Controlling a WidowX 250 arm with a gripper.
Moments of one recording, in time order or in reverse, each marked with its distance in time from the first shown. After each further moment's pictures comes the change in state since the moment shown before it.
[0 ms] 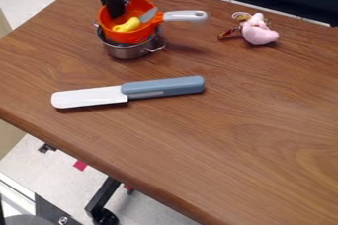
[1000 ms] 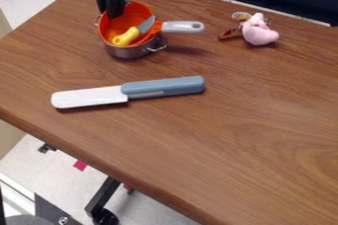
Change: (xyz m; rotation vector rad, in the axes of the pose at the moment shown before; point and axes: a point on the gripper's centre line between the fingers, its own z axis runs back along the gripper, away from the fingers) arm -0.006 0.003 0.005 0.070 0.106 0.050
